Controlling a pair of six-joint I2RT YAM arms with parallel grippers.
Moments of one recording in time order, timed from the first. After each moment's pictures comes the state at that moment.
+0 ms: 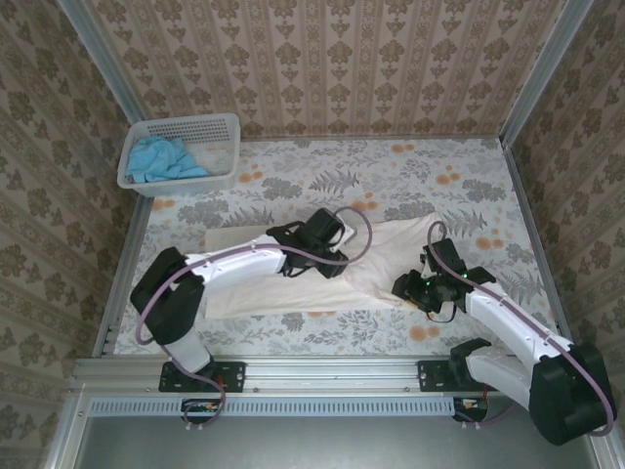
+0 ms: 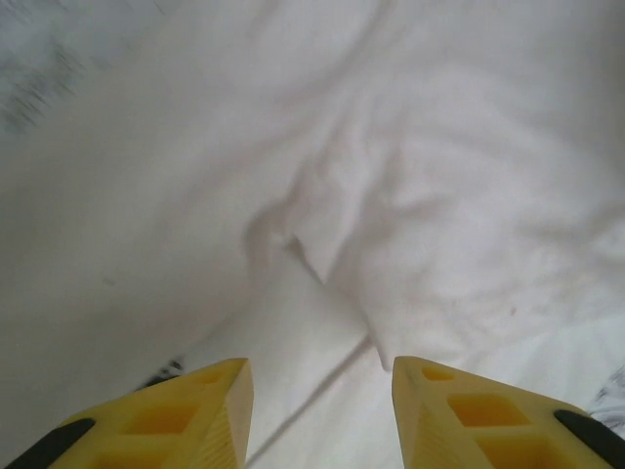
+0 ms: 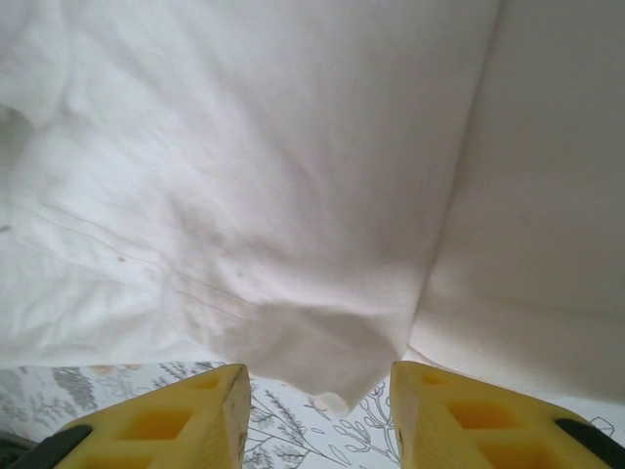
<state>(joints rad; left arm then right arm) -0.93 1.65 1.13 -0.42 0.02 -0.11 0.27 1.01 0.50 -0.62 -0.32 0.77</state>
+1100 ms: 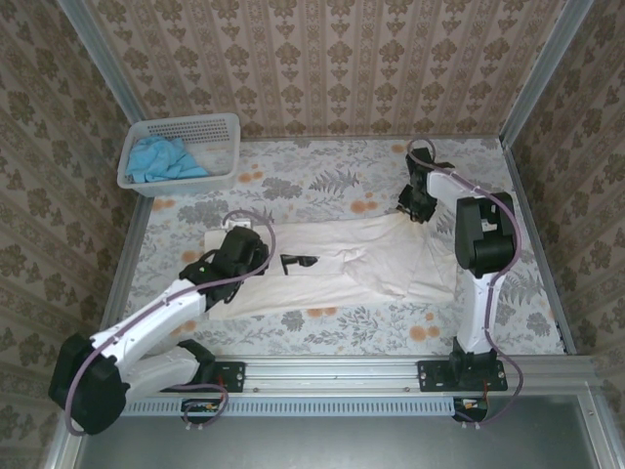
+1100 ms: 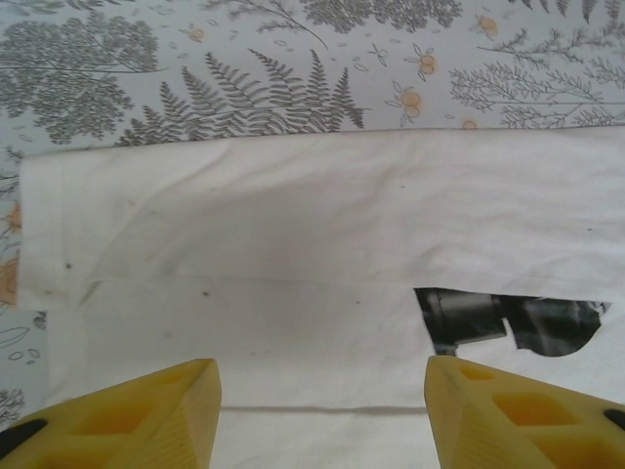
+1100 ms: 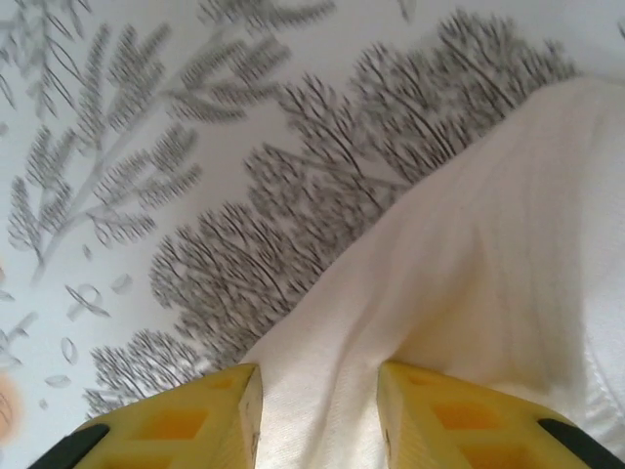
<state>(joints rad) -0.66 1.02 0.62 -0.41 -0.37 -0.48 0.09 2.13 1.59 -0.77 0.04 0.74</state>
